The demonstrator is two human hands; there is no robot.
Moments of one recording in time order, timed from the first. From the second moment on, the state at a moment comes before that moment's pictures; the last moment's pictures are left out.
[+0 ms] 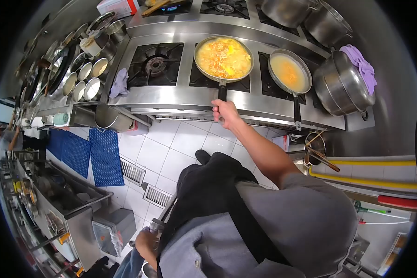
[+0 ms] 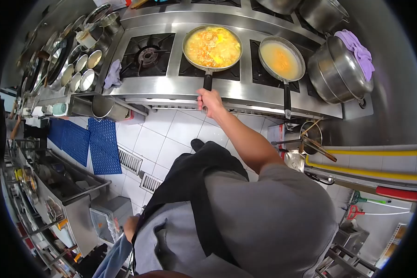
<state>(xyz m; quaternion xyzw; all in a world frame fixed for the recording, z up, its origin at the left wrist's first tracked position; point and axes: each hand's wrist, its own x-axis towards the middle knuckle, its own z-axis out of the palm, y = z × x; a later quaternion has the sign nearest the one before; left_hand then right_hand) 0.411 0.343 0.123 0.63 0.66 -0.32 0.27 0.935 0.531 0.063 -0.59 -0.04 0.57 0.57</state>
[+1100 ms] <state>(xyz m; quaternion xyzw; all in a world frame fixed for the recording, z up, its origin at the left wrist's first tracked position) 0.679 0.539 0.120 0.77 0.36 0.07 0.53 0.937 0.356 0.006 -0.65 -0.12 0.57 0.49</state>
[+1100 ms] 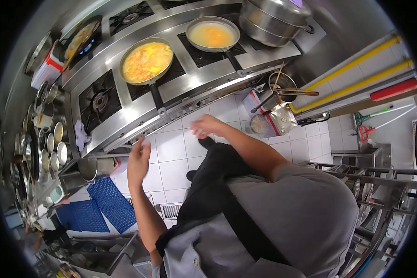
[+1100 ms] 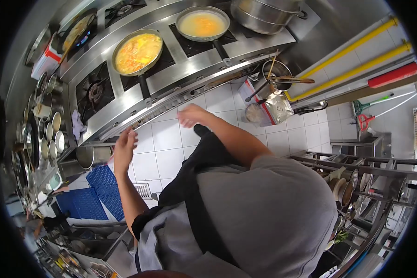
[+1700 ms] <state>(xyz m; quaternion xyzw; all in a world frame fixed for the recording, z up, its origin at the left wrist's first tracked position) 0.879 0.558 0.072 0.62 0.52 0.14 0.58 1.158 0.336 0.056 -0.57 0.03 0.43 0.70</state>
